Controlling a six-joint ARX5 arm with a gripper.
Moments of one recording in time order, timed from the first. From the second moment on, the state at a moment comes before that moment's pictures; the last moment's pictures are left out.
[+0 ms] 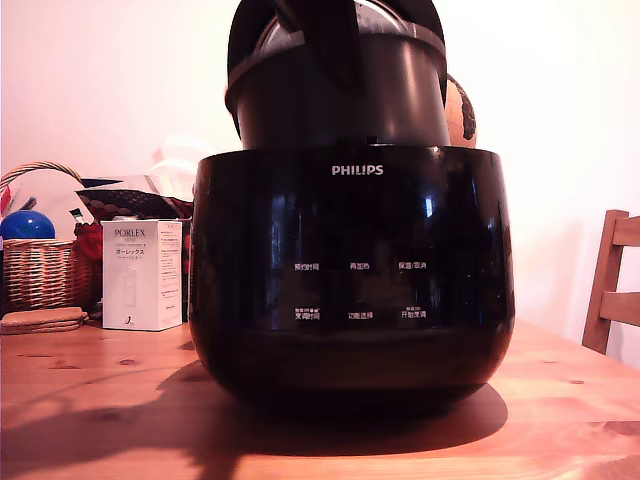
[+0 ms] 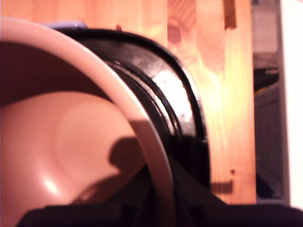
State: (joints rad) arm -0.86 1.89 1.99 -1.35 0.19 0.67
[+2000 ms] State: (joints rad) arm -0.91 1.97 2.00 -1.35 0.07 0.61
